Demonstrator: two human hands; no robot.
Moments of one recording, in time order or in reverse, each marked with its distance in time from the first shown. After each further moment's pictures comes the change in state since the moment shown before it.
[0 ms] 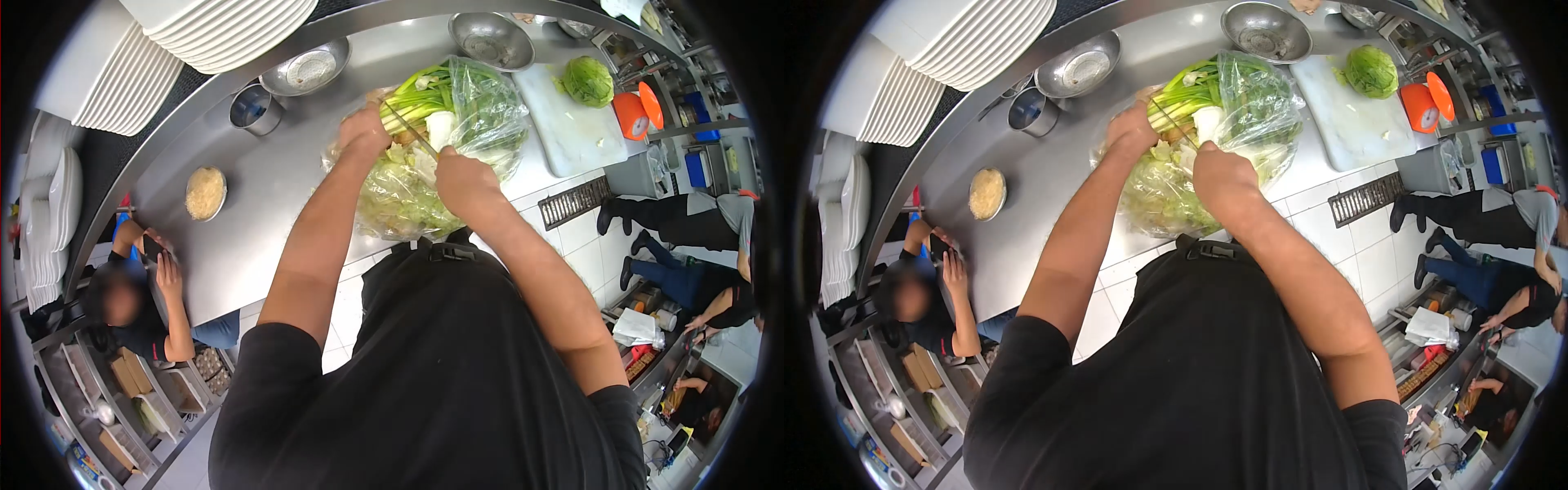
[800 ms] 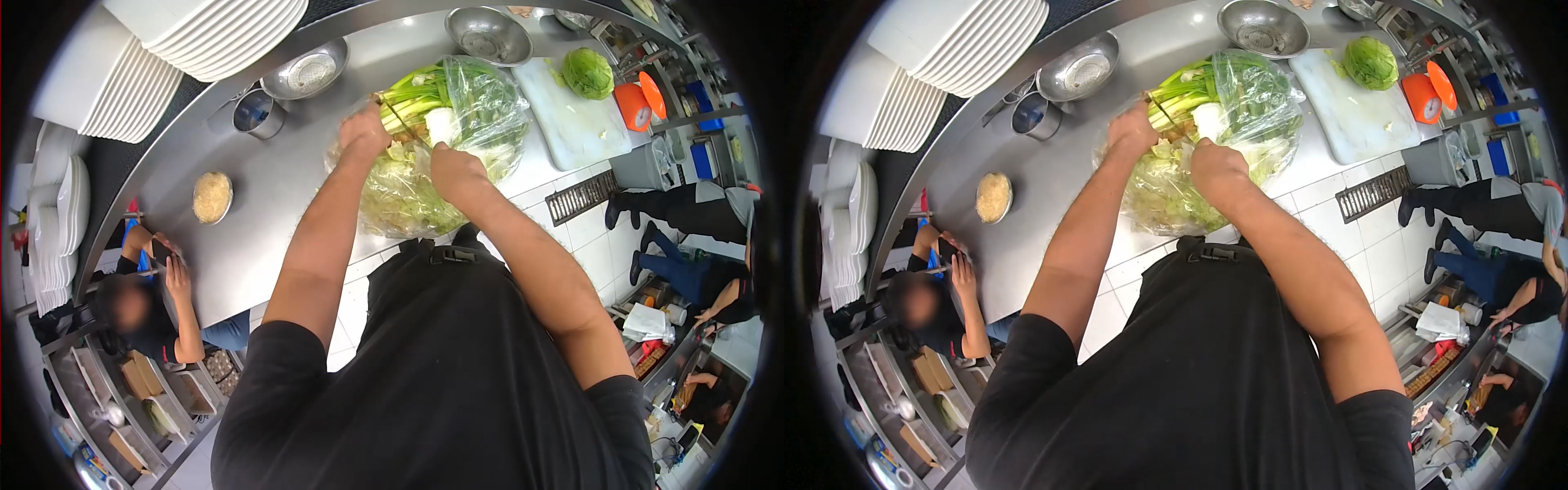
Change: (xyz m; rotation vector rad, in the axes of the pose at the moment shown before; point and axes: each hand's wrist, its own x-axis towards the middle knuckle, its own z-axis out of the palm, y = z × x) left_hand -0.002 0.000 0.001 0.027 0.040 0.009; right_hand 0.028 0.004 0.023 0.012 -0.049 0.000
